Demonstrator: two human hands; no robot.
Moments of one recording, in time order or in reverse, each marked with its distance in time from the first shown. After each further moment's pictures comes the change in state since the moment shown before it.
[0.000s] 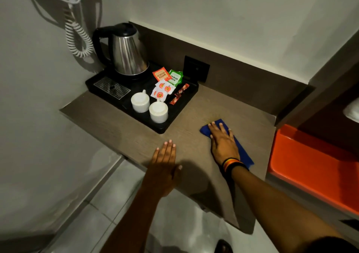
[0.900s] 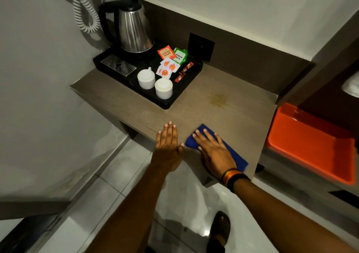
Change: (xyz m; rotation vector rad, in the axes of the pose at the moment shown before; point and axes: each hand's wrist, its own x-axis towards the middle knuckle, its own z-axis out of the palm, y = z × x) left_hand -0.031 0.024 0.002 0.004 -0.005 -0.147; right_hand -0.123 -0.036 0.016 -0.098 -0.164 -0.257
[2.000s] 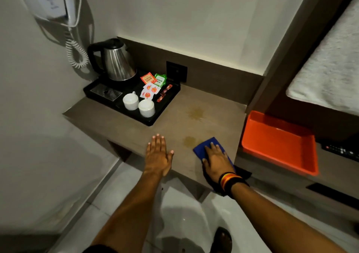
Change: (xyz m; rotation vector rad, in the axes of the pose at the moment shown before) left_hand 0.011 0.036 -0.029 -0.011 -0.172 -0.101; right_hand -0.047 0.031 -0.050 0.023 -0.113 0.383
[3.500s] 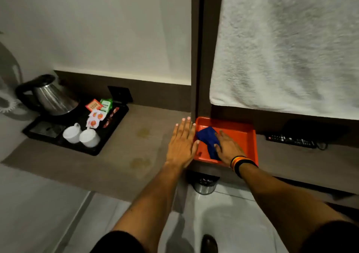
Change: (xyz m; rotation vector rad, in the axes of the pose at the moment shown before) left_hand 0.043 0.300 -0.020 0.113 0.247 0.591; right_hand 0.004 0.234 -0.125 0.051 0.208 0.102
